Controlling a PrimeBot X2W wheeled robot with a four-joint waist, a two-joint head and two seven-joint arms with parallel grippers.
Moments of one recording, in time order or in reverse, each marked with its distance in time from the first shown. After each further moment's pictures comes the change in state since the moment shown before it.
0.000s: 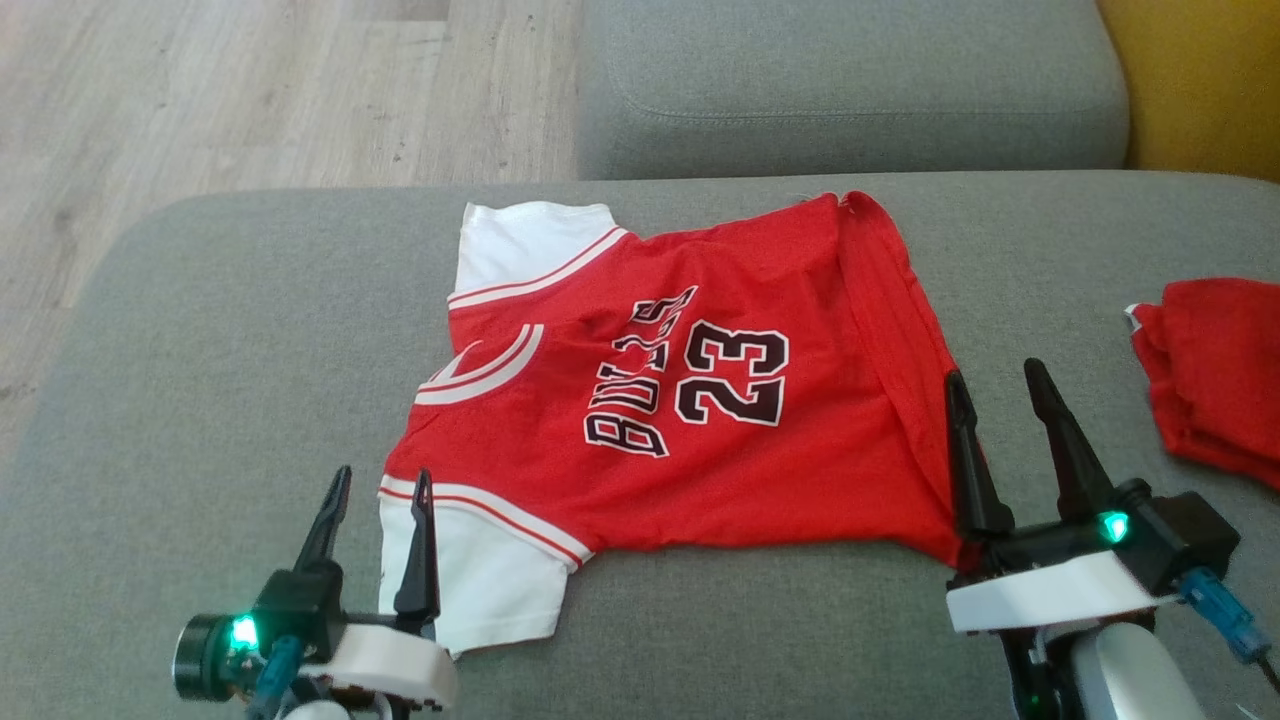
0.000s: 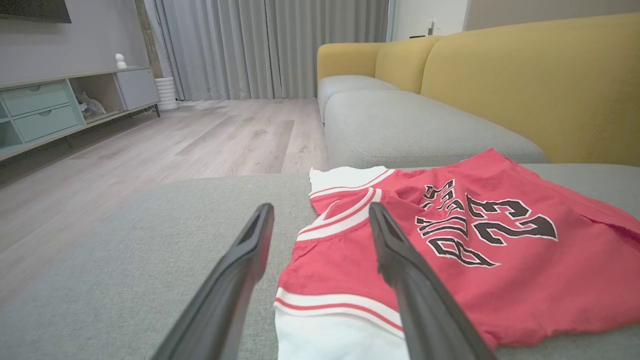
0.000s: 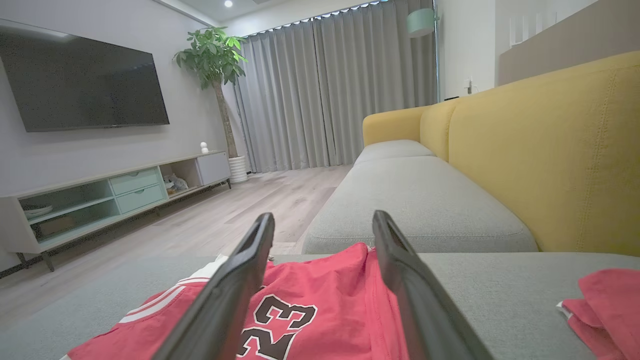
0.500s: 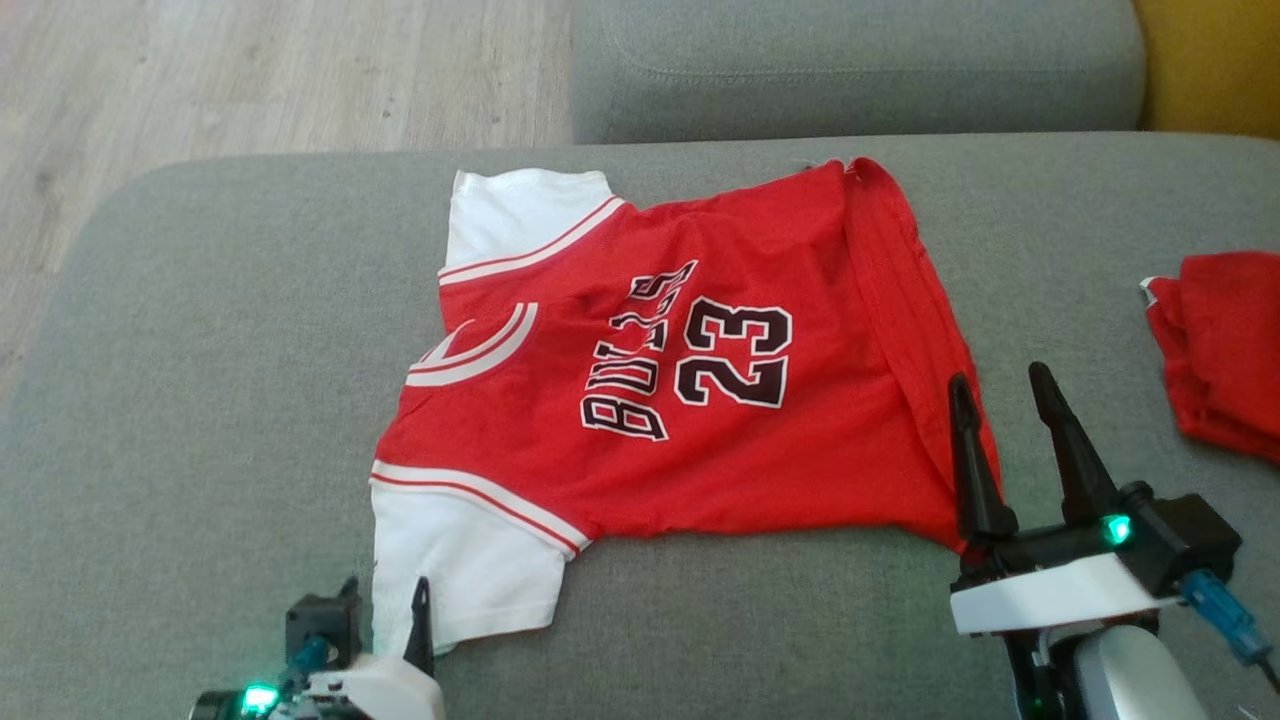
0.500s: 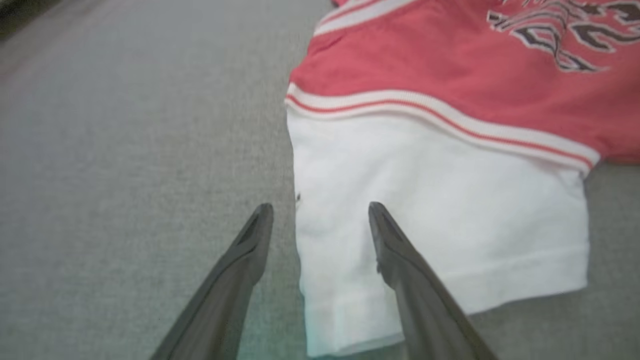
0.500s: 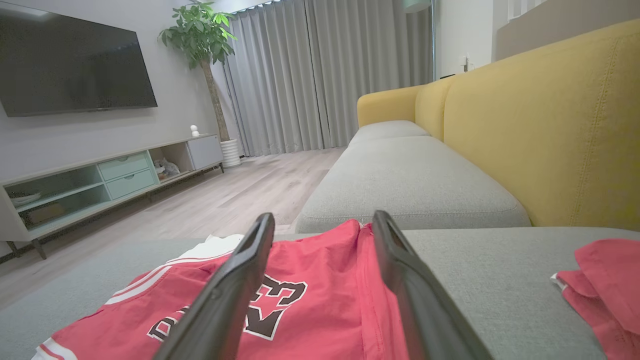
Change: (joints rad) left arm 0.000 -0.026 -0.041 0.224 -0.058 -0.018 0.231; right arm 0.004 0.000 -0.011 0.005 -0.008 0.000 0.000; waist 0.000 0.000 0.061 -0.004
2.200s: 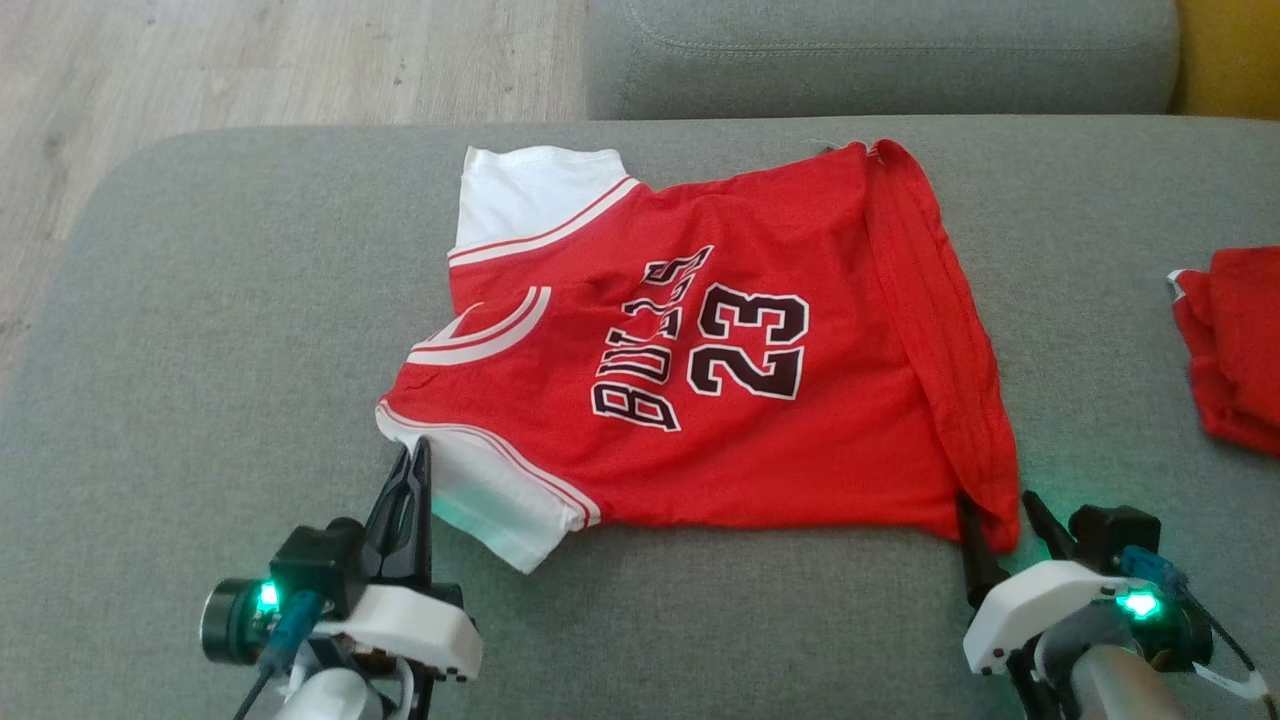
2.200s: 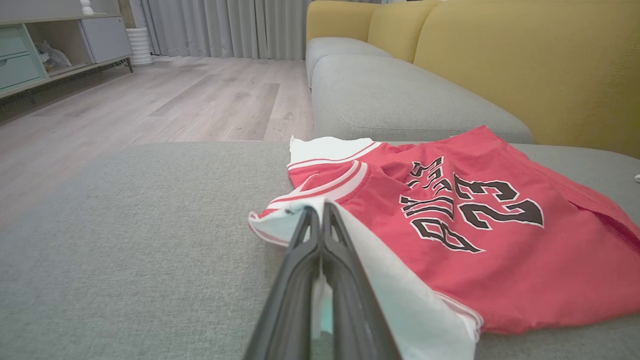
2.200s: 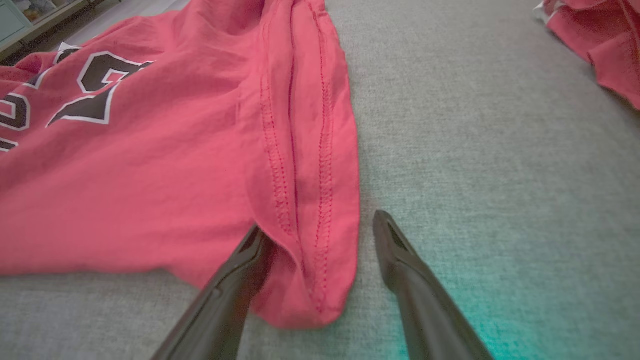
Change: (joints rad) left arm -0.047 0.013 0.009 -0.265 0.016 0.002 -0.142; right arm -0.175 0.002 -0.143 0.623 -0.087 0.000 0.131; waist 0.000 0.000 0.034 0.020
